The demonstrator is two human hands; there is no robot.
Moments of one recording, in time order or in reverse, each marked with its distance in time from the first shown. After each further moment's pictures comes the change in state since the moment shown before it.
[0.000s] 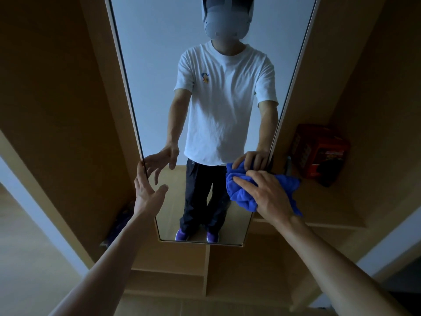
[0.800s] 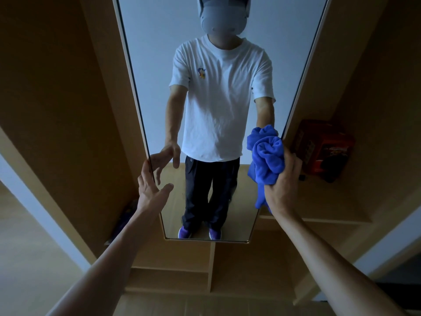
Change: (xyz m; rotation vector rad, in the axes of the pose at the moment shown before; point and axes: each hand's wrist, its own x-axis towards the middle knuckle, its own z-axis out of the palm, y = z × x) left_hand 0.013 -0.008 -0.012 0.050 -0.076 0.033; right_hand 0.028 -0.027 -0.005 0.398 0.521 0.690
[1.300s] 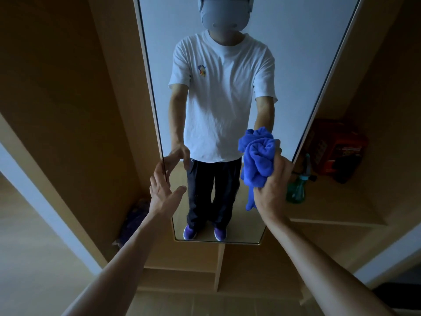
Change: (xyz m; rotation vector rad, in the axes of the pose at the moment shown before) left_hand 0.005 -0.002 -0.011 0.025 -0.062 0.033; right_hand -0.020 -0.037 0.046 -0.007 -0.011 -0.063
